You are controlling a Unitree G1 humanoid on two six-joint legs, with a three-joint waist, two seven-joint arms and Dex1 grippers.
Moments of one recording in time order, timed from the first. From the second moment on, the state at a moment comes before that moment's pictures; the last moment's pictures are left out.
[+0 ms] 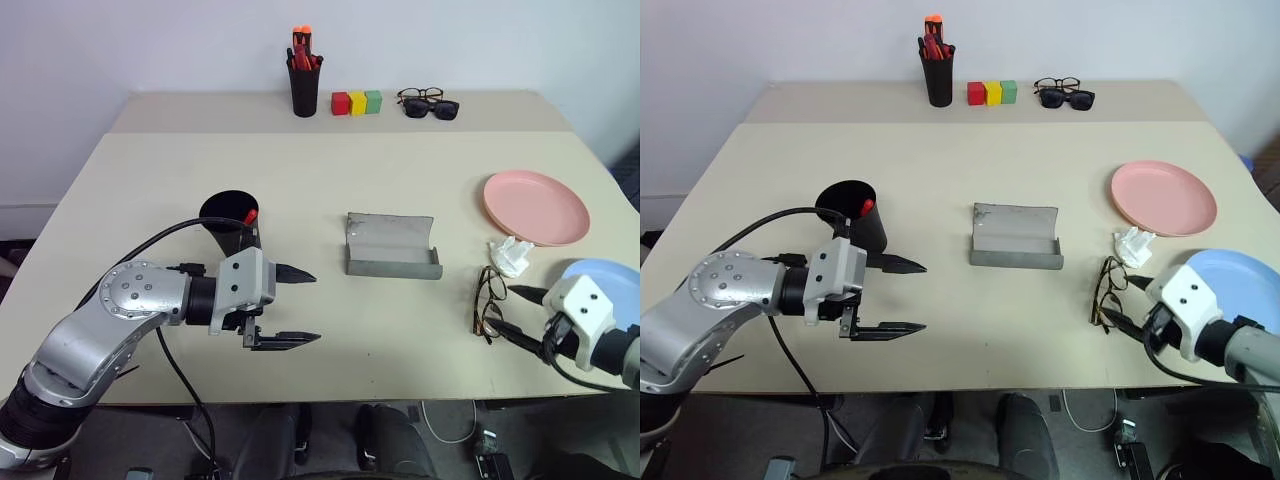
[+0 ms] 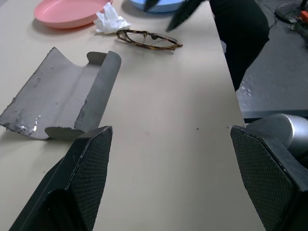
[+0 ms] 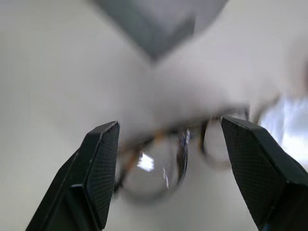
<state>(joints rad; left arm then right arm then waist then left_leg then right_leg) -0.29 0.86 -0.10 -0.65 -0.55 0.56 -1.01 0.30 -0.83 -0.47 -0.39 0.37 0.36 0.86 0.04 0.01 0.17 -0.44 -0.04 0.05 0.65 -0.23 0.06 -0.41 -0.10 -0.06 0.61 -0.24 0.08</state>
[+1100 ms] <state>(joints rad) -0.29 0.87 -0.10 -0.69 -0.57 0.59 -0.99 0.28 -0.77 -0.29 -0.35 0.16 0.25 0.80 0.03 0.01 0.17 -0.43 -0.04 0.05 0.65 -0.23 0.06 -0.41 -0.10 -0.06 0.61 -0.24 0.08</state>
